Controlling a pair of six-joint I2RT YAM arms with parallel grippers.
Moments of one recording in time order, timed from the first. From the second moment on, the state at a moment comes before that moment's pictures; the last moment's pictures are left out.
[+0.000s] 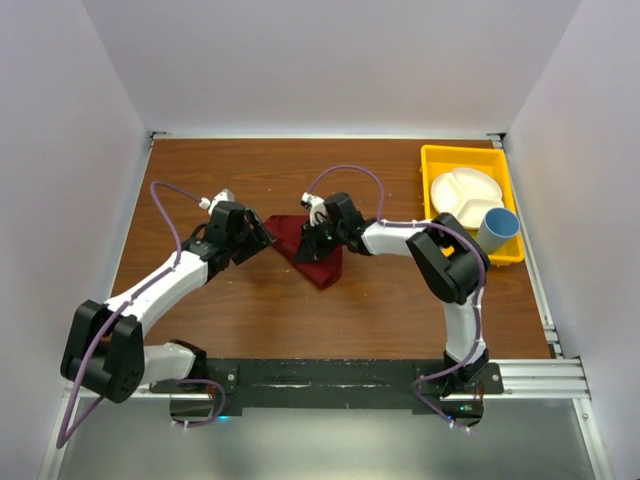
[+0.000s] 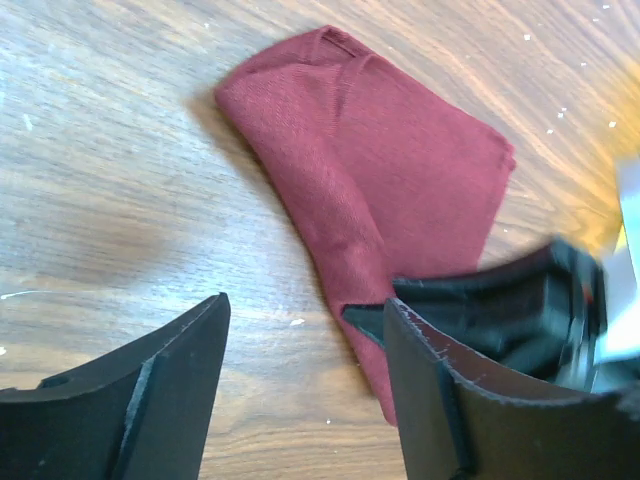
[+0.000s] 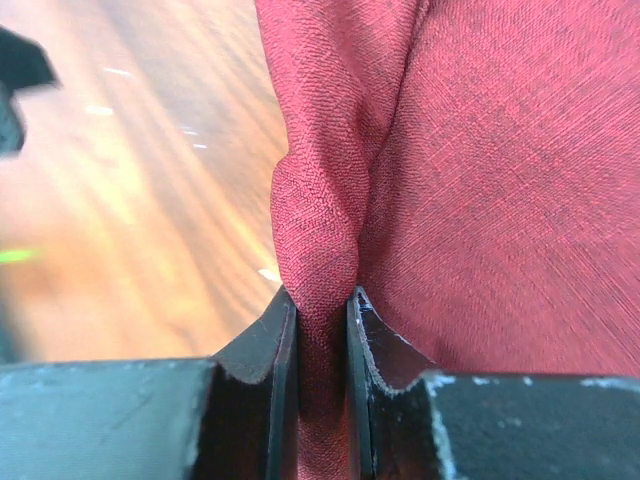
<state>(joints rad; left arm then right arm) -0.38 1.26 0.75 -0.27 -0.09 -0.87 0.72 1.99 1.17 0.08 -0.40 0.27</state>
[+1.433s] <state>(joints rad) -0.29 1.33 0.49 0.29 0.30 -0.89 0.58 2.24 1.26 0.05 -1.10 0.42</state>
